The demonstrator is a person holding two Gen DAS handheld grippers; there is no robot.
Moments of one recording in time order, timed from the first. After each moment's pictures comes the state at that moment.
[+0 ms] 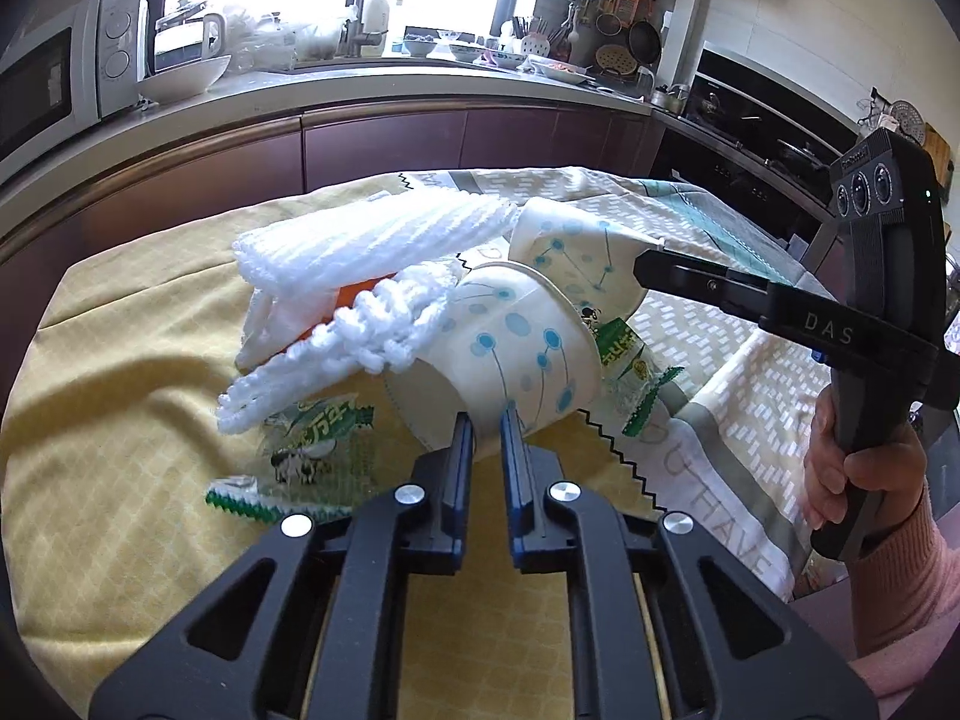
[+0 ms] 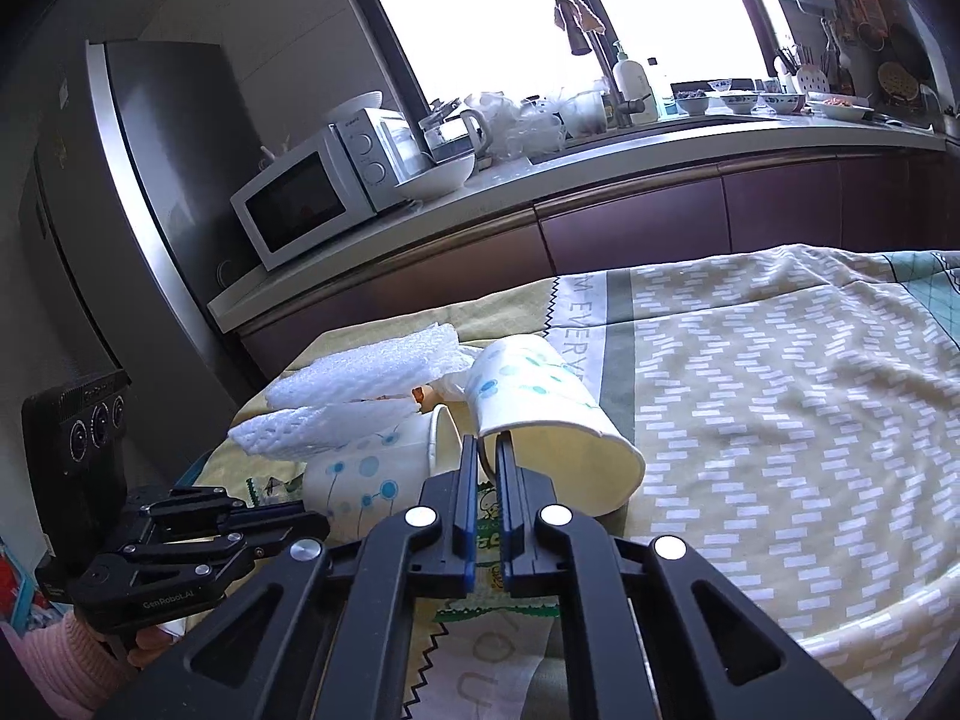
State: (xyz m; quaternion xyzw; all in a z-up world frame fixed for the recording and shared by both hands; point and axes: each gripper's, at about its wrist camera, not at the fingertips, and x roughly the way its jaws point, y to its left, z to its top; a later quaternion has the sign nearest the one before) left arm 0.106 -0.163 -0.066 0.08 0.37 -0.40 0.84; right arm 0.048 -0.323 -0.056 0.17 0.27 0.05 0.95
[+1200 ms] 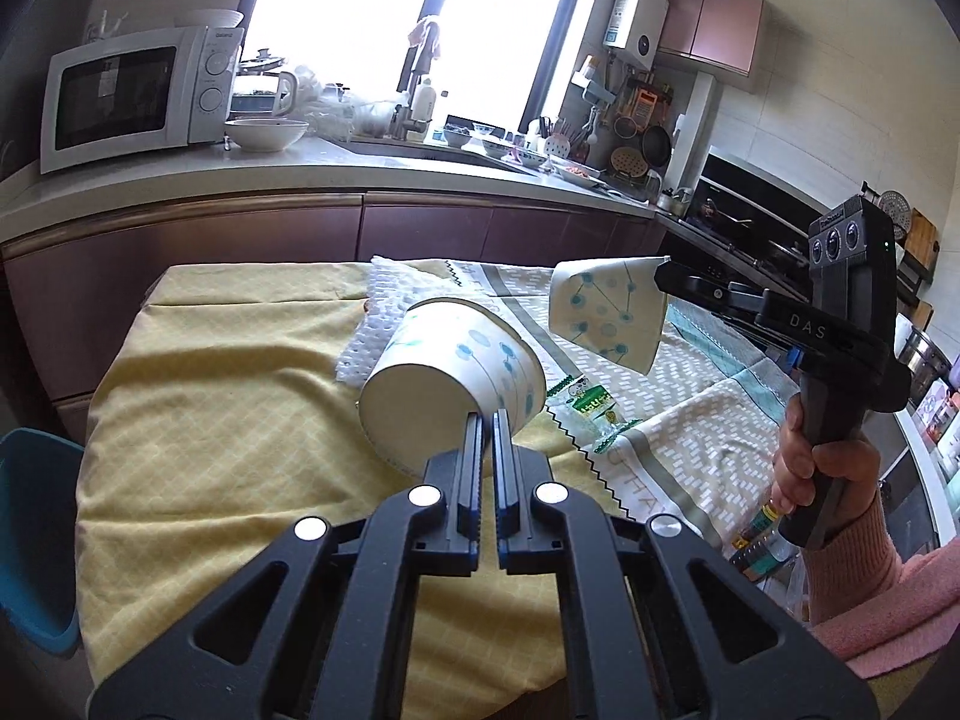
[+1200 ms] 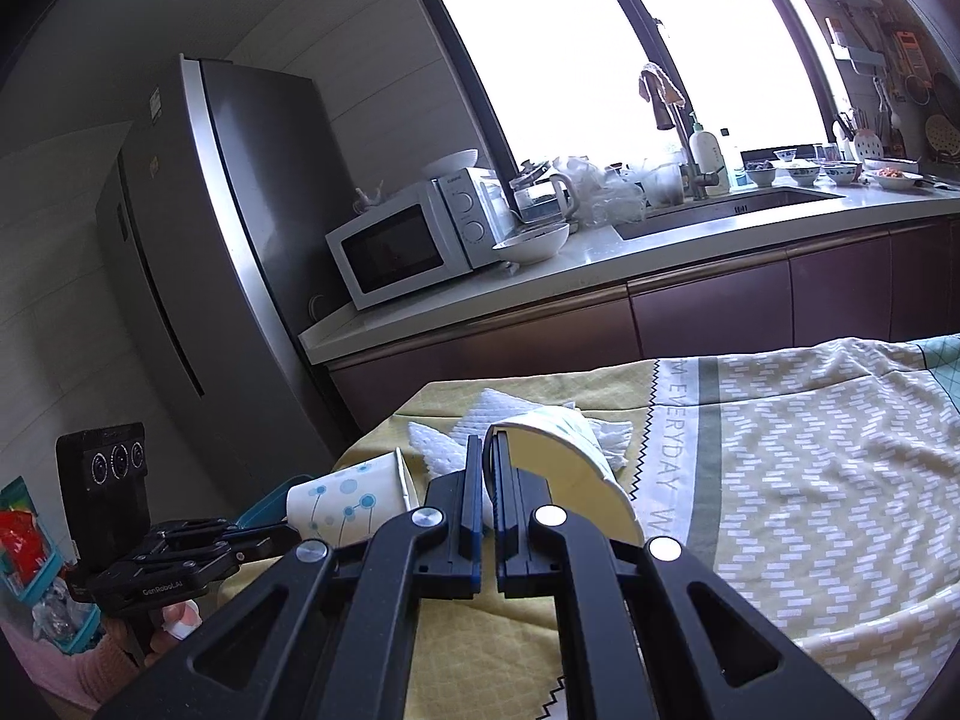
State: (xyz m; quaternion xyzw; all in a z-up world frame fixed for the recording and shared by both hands) left arm 0.039 -0.033 -0.007 -0.02 0.29 -0.39 0.87; right arm 0.006 -0.274 0.011 0.15 0.20 0.13 0.96
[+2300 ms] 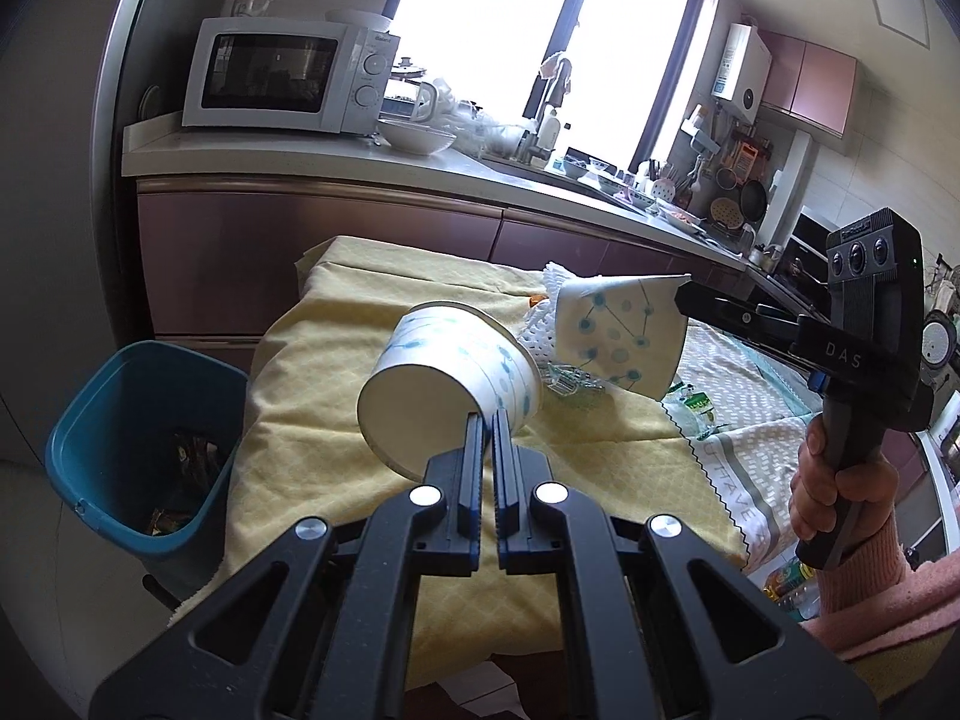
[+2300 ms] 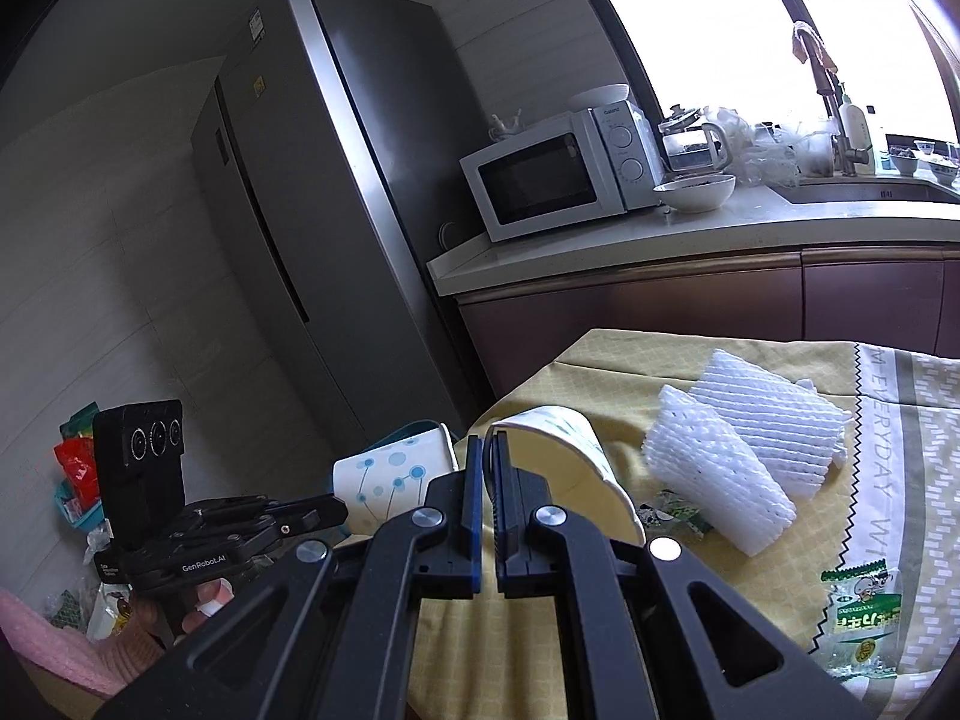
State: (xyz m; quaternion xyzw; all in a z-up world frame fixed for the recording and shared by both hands) left arm 0.019 0.085 -0.015 -0.08 0.30 -0.27 0.91; right arm 0.043 -0.157 0.008 0.11 0.24 0.27 0.92
